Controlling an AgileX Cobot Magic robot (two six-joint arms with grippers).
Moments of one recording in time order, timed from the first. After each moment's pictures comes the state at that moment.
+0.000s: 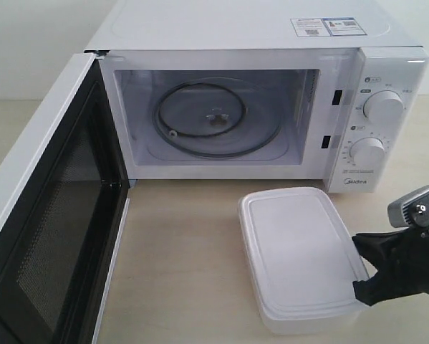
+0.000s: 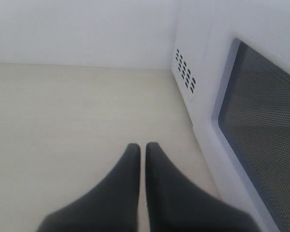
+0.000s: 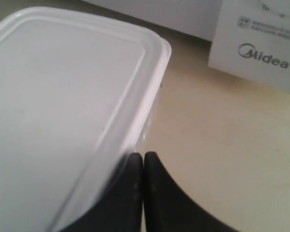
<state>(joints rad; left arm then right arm) -0.03 0.00 0.00 -0.14 0.30 0.05 0.02 1.67 -0.17 -0.60 -0.87 0.15</state>
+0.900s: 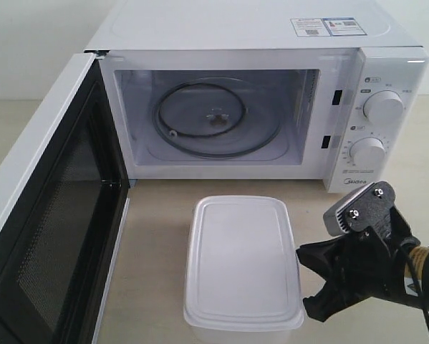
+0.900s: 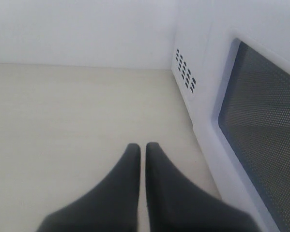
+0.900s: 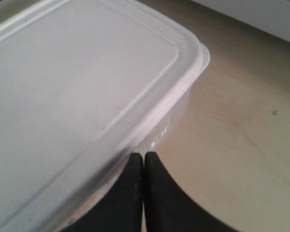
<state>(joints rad) -0.03 0.00 0.00 -0.14 0.30 0.05 0.32 1.68 -0.26 -0.58 -0.75 0.25</state>
